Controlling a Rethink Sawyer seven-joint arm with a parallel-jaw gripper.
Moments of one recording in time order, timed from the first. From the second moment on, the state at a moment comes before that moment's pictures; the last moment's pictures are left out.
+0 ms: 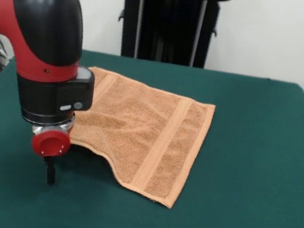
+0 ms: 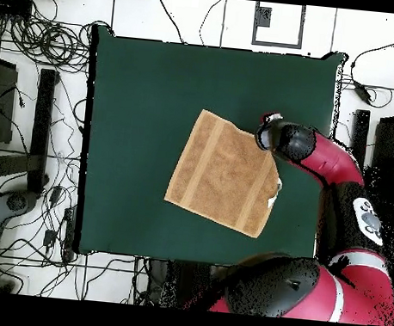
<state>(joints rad) -0.53 -0.29 0.13 1.27 -0.10 0.48 2.56</state>
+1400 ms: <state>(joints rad) -1.11 0.04 0.73 1.19 -0.01 0.95 2.21</state>
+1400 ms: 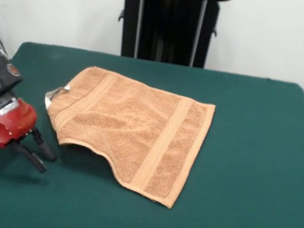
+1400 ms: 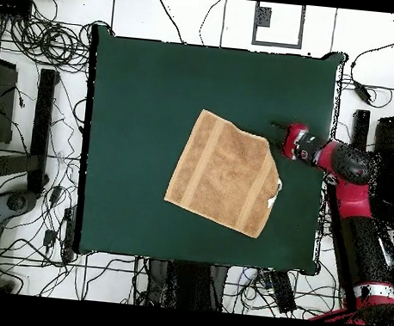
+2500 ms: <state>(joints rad) -1.14 0.34 0.88 0.85 0.17 1.49 1.51</state>
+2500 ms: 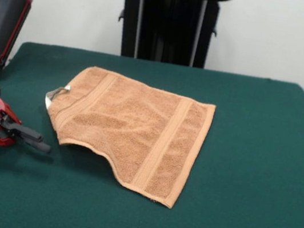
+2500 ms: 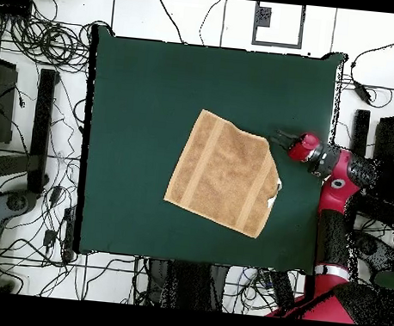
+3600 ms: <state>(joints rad) -1.13 0.34 0.88 0.82 0.18 1.46 1.51</state>
